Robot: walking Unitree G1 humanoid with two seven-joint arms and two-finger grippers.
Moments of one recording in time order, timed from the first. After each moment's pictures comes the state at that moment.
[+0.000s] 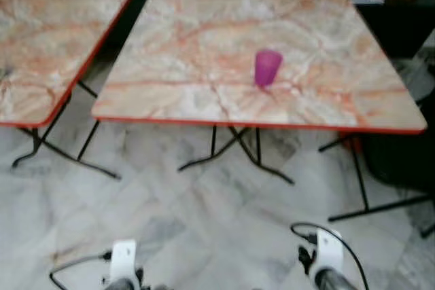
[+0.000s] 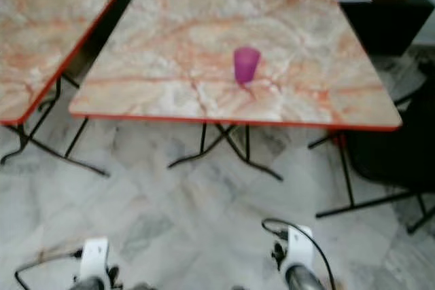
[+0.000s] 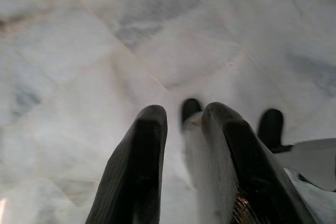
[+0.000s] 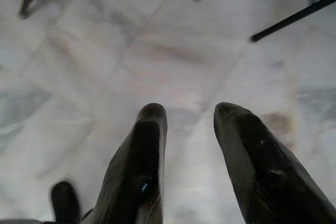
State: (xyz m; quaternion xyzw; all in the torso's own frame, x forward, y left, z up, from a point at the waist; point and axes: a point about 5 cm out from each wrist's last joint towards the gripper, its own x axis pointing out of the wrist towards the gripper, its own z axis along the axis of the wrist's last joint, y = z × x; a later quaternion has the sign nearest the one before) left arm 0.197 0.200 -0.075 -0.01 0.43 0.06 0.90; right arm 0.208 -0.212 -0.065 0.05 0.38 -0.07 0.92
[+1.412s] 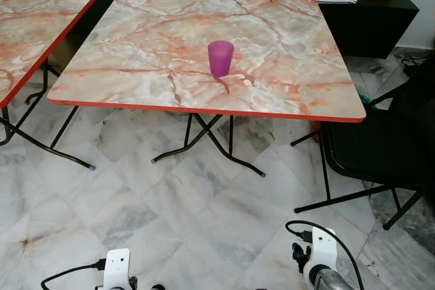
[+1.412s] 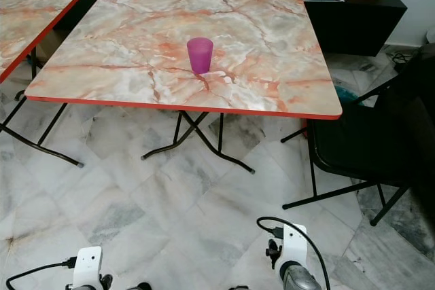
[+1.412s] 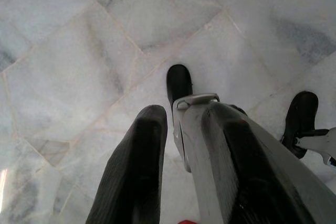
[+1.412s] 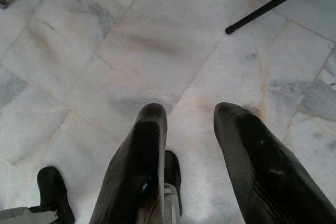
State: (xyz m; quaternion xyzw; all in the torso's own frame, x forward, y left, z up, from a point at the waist) left arm 0.182 0.214 -0.080 -0.01 0.45 0.09 0.89; right arm 0.209 -0.199 -0.066 0.06 0.38 -0.05 0.92
